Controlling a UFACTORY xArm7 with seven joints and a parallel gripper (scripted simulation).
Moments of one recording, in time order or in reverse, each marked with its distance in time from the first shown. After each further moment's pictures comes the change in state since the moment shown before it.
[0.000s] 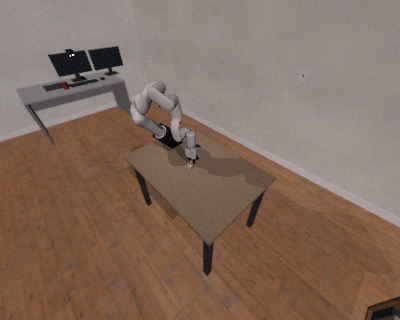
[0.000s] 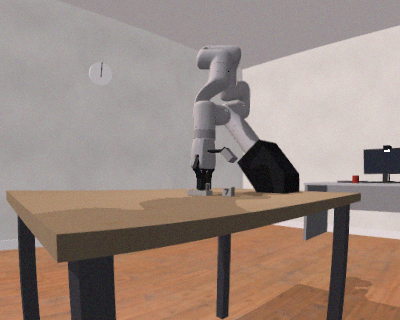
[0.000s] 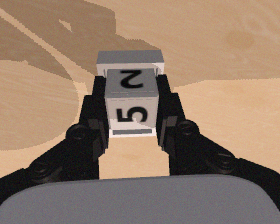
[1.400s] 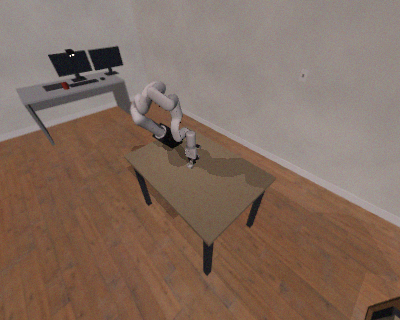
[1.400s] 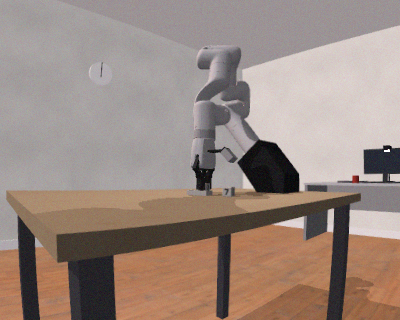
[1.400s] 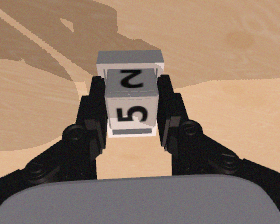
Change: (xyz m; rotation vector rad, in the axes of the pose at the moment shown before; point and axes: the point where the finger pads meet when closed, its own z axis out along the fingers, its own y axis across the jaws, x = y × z) arm 0.000 0.000 0.000 0.000 0.000 0.000
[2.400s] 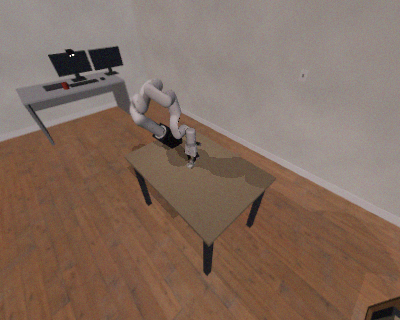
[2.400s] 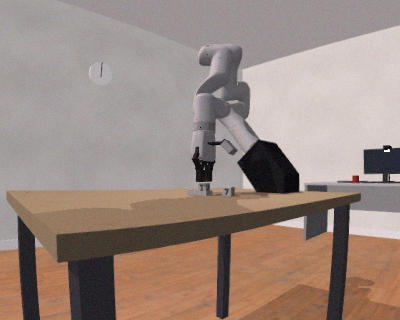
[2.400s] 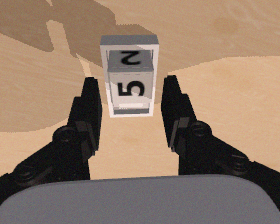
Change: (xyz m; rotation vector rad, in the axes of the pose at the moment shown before) arm 0.000 0.000 -0.026 0.000 0.001 0.000
